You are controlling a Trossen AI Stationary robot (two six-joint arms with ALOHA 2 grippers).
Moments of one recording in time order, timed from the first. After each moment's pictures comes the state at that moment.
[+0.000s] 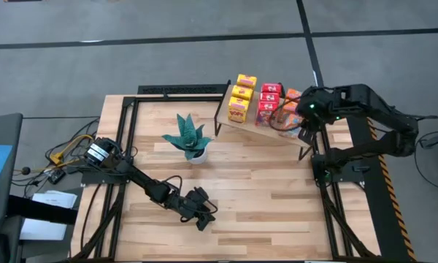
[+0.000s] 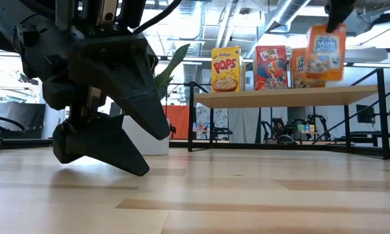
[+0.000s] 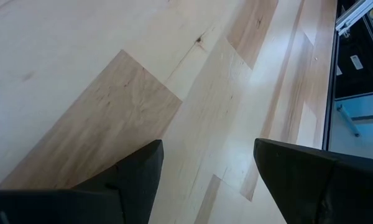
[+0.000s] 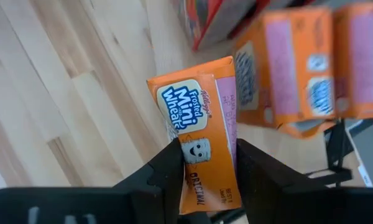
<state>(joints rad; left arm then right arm) -0.50 1.87 0.82 0.42 -0.25 -1.12 -0.29 1.12 1.52 -1.57 0.19 0.15</state>
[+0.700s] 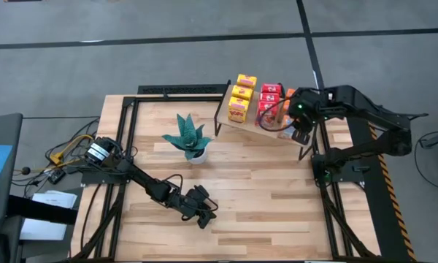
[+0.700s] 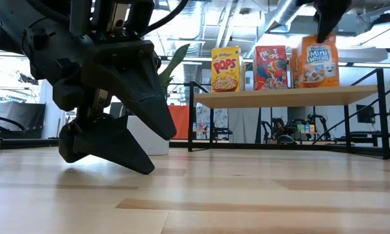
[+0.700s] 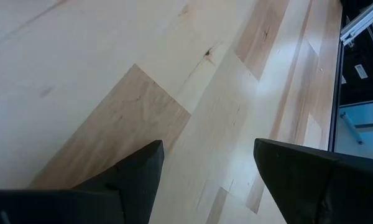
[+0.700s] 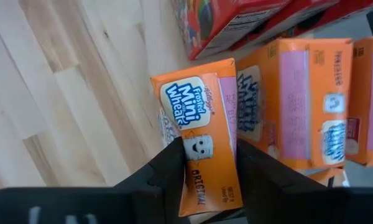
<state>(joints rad) -0.48 1.87 0.82 0.42 -0.27 -1.12 -0.32 1.18 1.45 -1.50 0.20 0.04</state>
